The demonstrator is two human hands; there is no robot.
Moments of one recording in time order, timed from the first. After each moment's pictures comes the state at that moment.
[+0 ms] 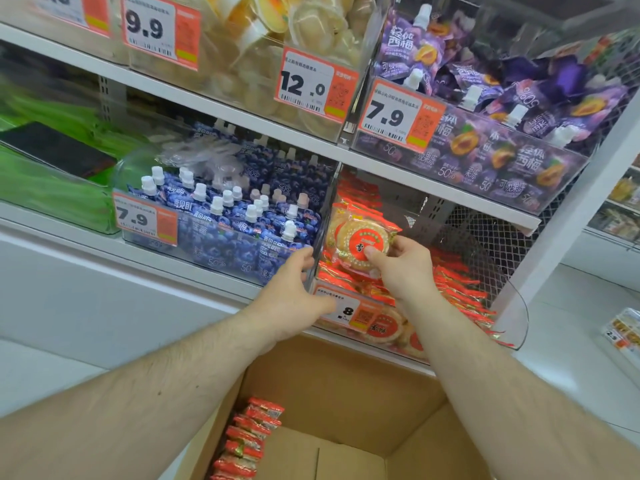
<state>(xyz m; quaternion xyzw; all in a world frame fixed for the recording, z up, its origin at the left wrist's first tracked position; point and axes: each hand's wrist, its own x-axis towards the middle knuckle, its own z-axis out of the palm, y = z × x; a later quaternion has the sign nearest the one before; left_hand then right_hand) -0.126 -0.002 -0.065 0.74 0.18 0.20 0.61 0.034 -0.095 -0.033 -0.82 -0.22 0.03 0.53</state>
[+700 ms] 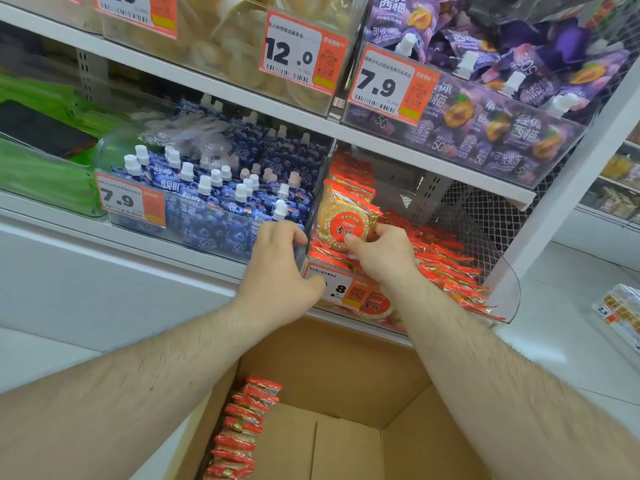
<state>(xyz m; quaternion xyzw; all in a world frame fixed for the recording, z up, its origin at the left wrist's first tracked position) -0.124 -0.006 -0.075 0.82 0.20 0.35 0.41 0.028 -0.086 -0.042 -0.91 -0.19 0.01 0.37</state>
